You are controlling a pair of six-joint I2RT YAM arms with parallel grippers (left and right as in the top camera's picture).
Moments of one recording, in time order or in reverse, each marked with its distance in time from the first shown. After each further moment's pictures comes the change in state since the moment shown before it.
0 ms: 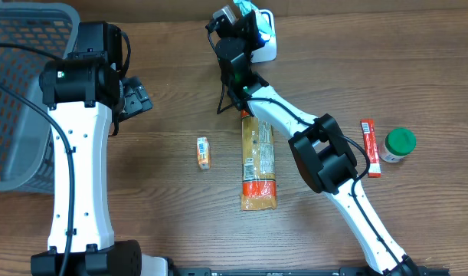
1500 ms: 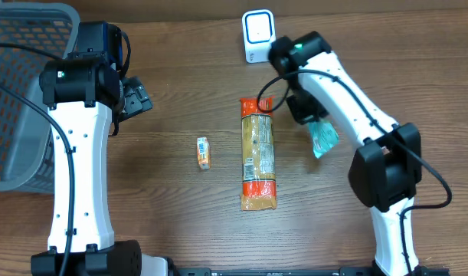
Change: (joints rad) left arm 0.000 0.000 0.000 0.000 0.000 0.000; right arm -0.178 -0.458 -0.163 -2.047 -0.617 0.893
